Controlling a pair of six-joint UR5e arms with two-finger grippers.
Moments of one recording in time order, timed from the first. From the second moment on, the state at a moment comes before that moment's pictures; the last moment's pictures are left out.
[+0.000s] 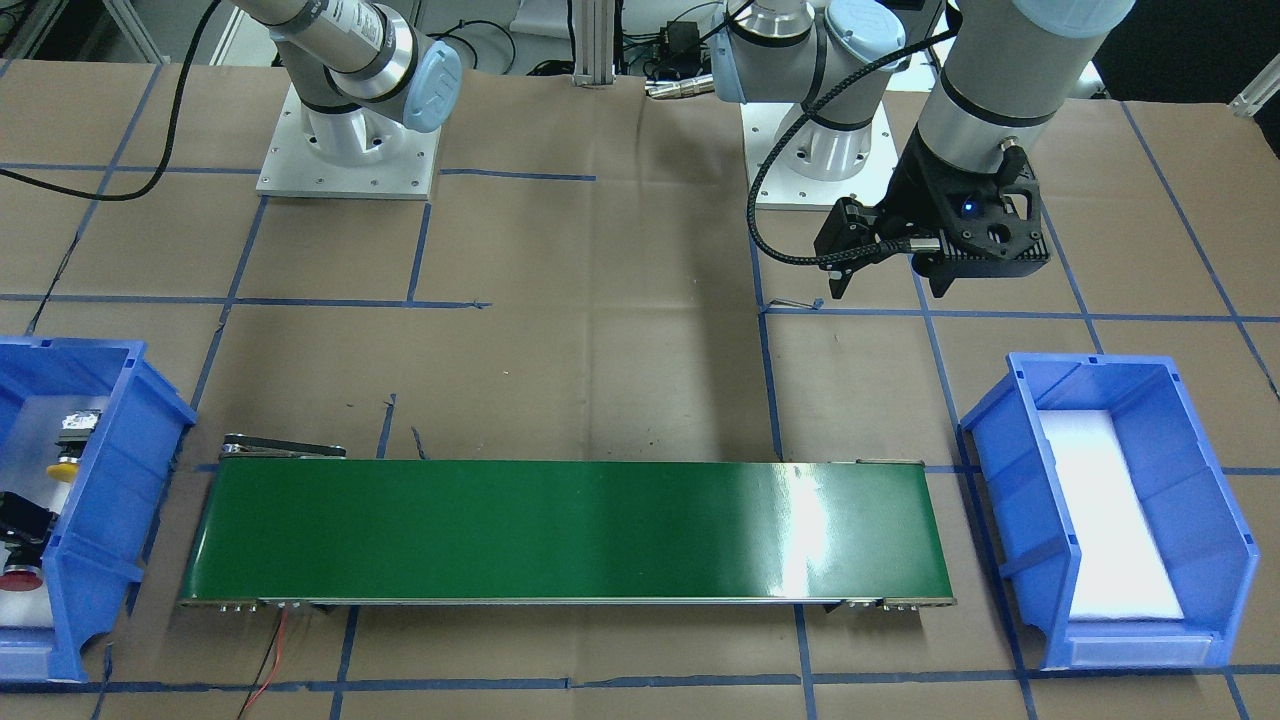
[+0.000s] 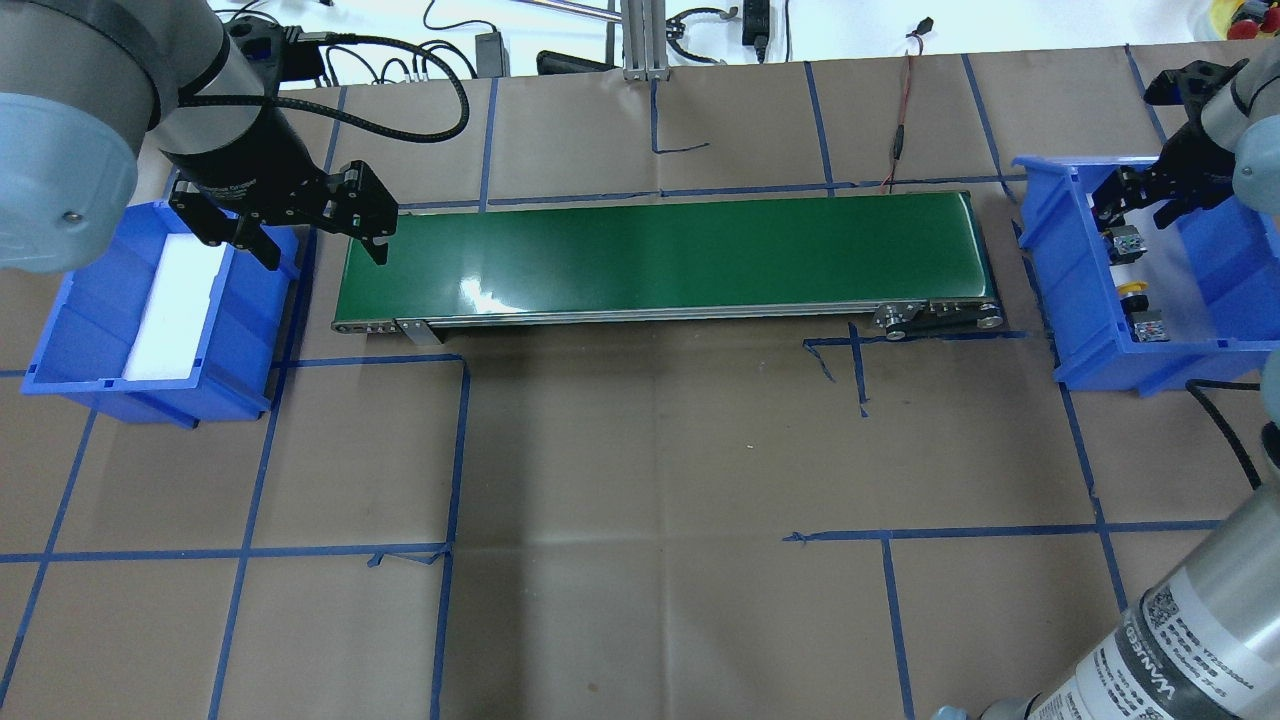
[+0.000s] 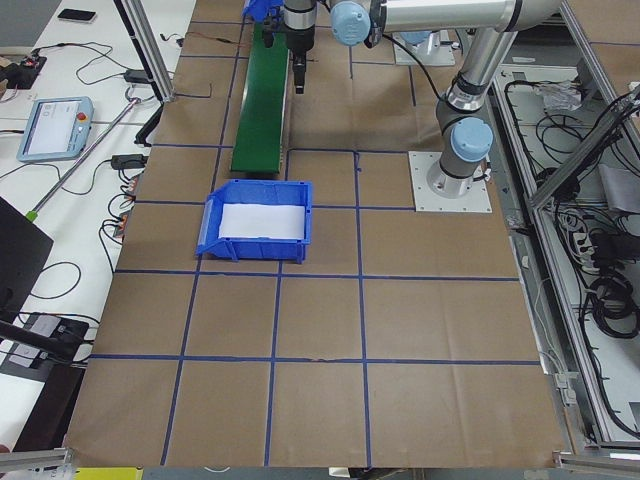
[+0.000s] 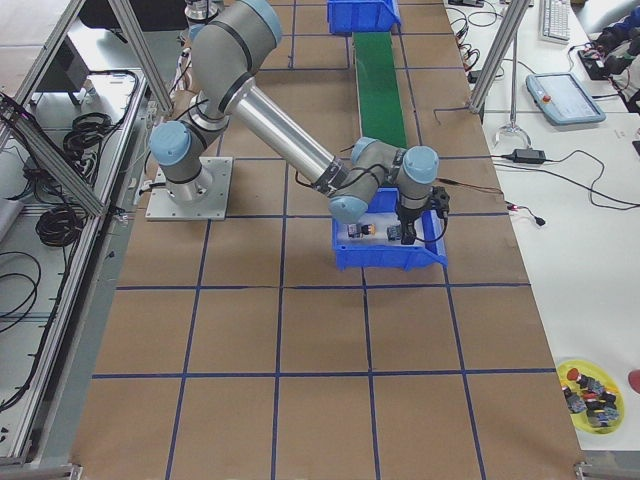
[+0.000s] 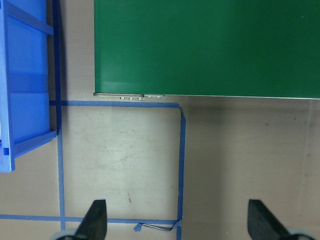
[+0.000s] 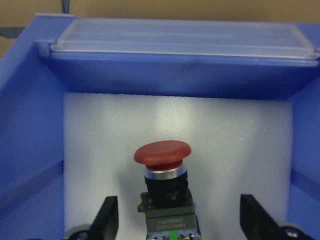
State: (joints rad) left arm -1.53 -1.57 -1.63 -1.49 1.59 0.02; right arm 1.06 -1.01 1.51 -2.14 -1.51 -0.53
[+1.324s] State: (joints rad) left arm -1.53 -1.58 -1.63 -1.49 1.59 0.02; right arm 1.42 -1.47 1.41 -1.55 -1.59 -0.04
